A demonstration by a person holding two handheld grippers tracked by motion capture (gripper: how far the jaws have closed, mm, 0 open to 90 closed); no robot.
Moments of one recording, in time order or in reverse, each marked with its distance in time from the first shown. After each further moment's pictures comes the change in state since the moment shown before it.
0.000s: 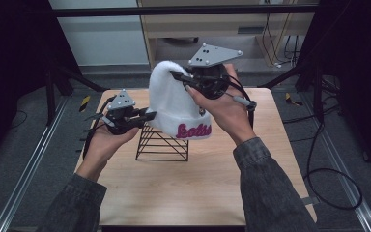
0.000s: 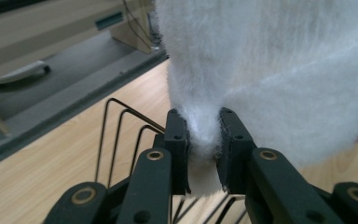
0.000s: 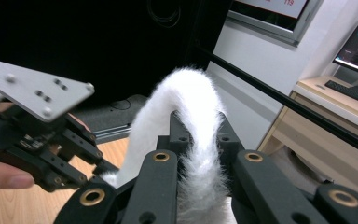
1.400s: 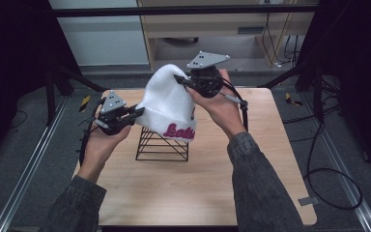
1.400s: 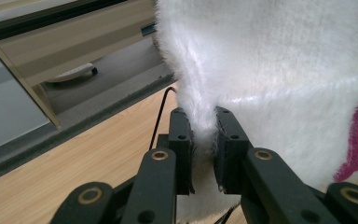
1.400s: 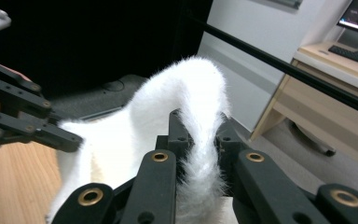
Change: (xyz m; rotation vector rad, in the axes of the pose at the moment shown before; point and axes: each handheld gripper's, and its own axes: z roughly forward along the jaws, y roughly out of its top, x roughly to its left) left arm 0.018 -0.022 -0.003 -0.026 0.131 -0.022; right arm -0.026 -0.047 0.047 0.102 -0.022 0.055
